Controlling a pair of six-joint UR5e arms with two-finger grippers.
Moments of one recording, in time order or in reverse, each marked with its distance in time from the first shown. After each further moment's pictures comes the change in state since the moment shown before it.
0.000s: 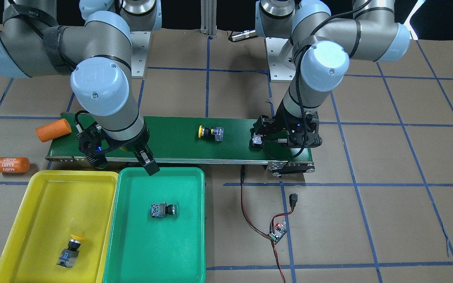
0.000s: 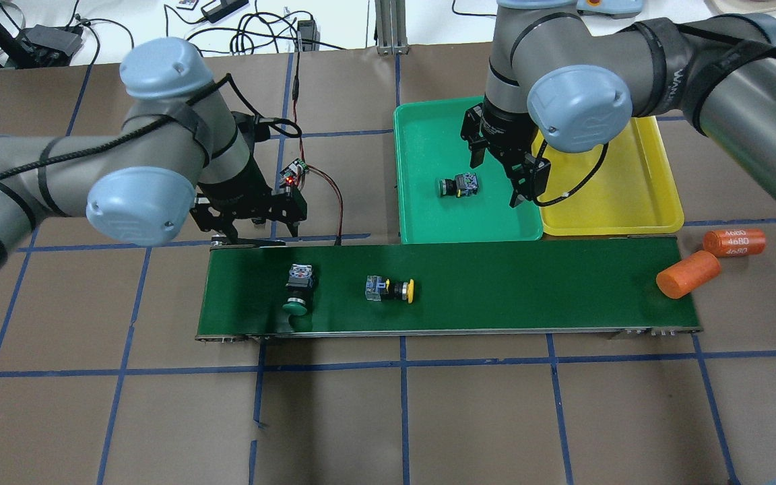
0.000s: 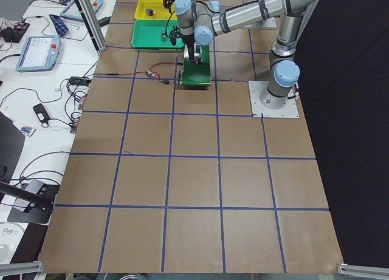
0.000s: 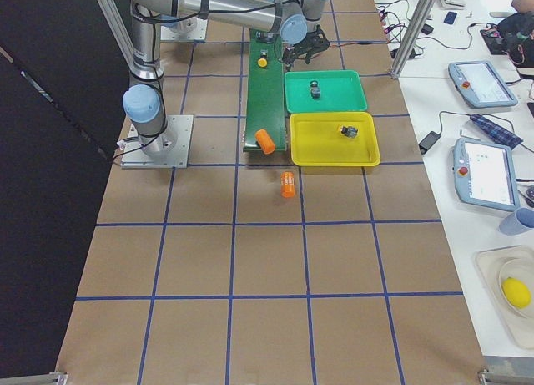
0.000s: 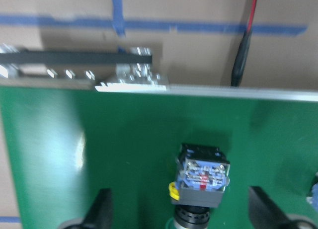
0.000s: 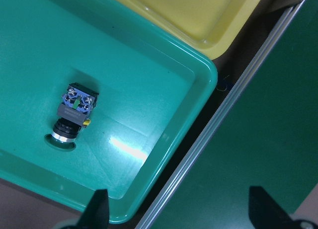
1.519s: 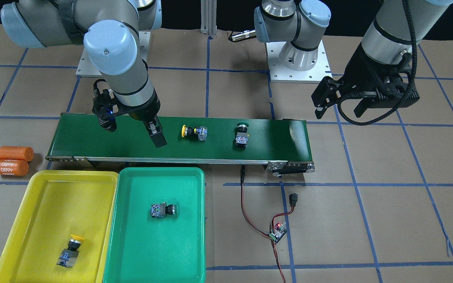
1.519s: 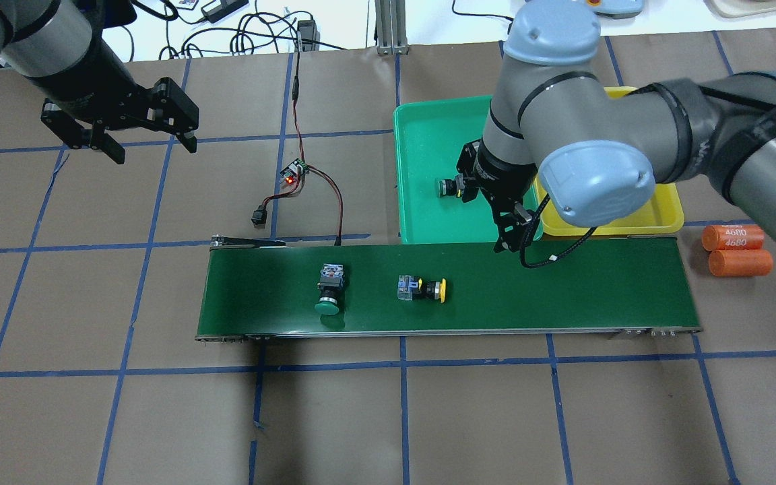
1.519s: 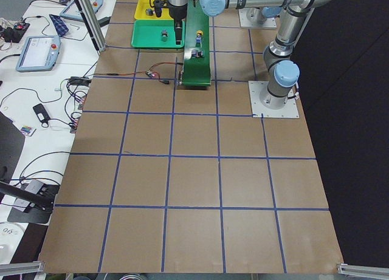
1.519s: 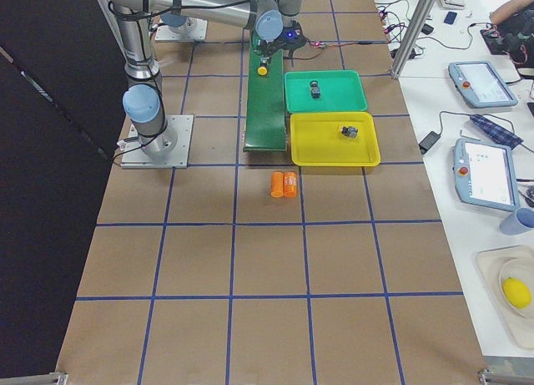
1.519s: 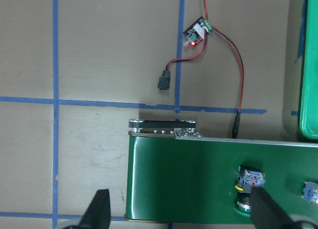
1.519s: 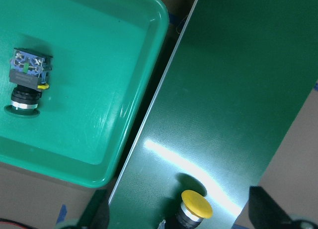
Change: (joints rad) left arm 0.170 0.114 0.210 -0.209 0.000 0.128; right arm 0.030 -0.171 0.246 -0.139 0.081 0.192
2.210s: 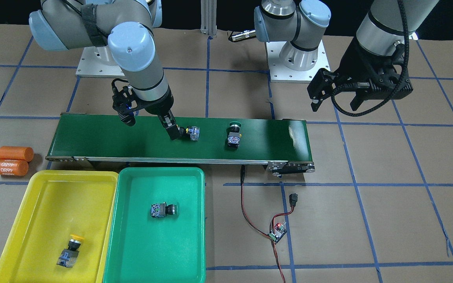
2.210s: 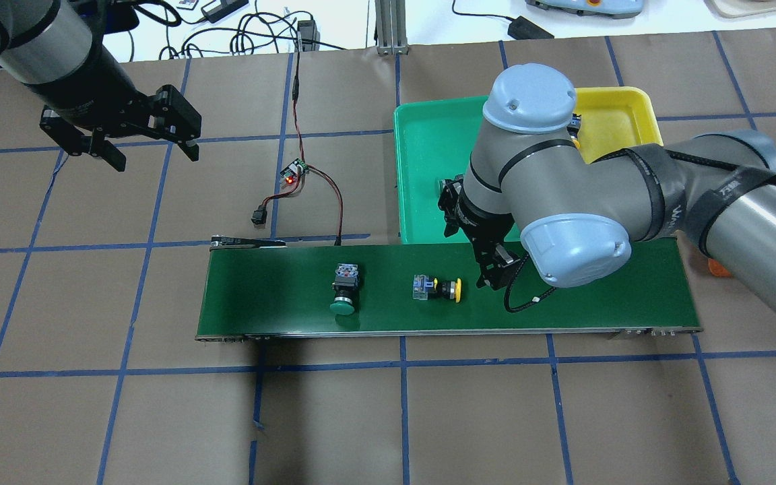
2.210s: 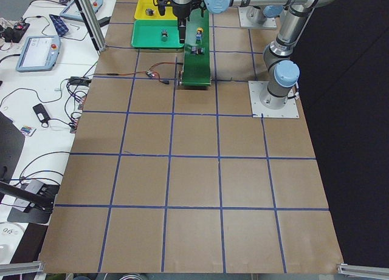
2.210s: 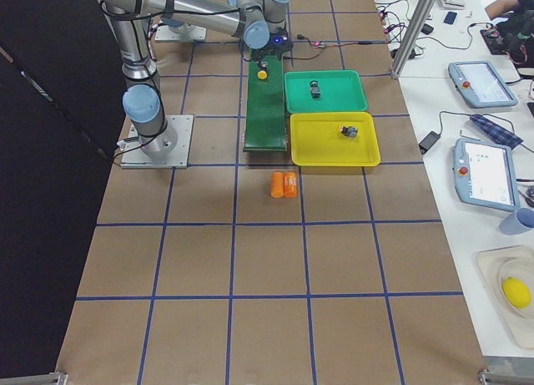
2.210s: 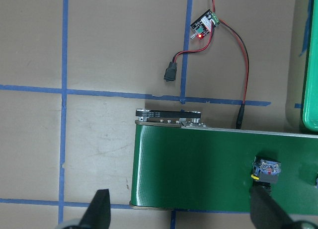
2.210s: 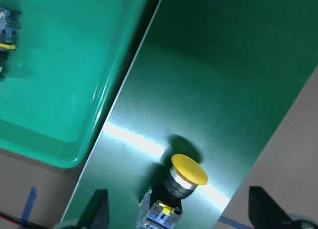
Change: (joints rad) left arm -0.015 0.020 -0.012 -0.017 0.002 0.002; right arm 0.058 -0.015 0.086 -0.037 0.015 0.023
